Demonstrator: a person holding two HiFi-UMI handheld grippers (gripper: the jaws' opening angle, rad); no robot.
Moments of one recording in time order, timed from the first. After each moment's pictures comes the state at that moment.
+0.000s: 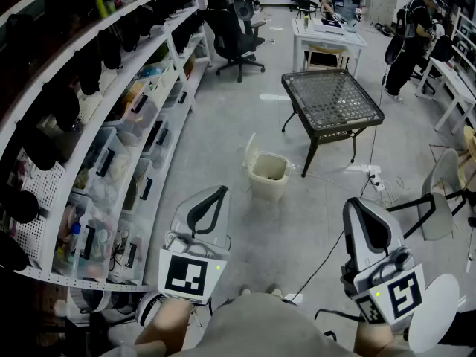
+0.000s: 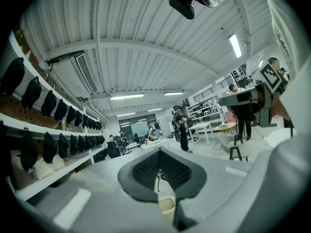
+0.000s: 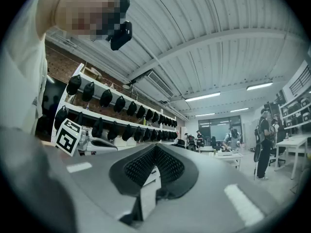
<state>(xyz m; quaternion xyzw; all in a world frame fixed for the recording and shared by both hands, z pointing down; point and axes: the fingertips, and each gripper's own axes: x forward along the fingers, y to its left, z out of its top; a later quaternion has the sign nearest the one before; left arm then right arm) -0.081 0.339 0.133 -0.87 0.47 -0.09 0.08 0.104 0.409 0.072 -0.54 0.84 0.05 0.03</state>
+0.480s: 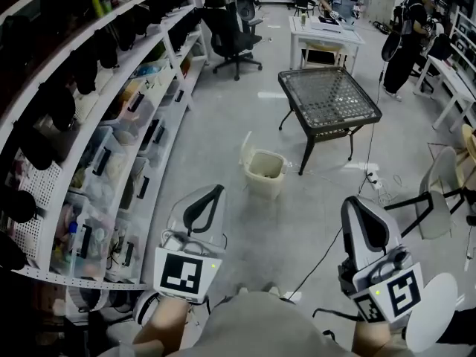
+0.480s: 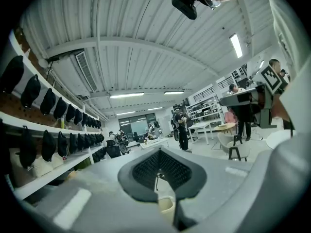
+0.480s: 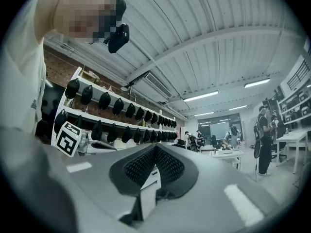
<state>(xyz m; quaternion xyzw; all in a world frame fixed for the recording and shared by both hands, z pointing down) -0.073 0.337 0.136 -0.87 0.47 -0.09 0.07 0.118 0.407 0.076 -0.54 0.84 0.04 0.05</state>
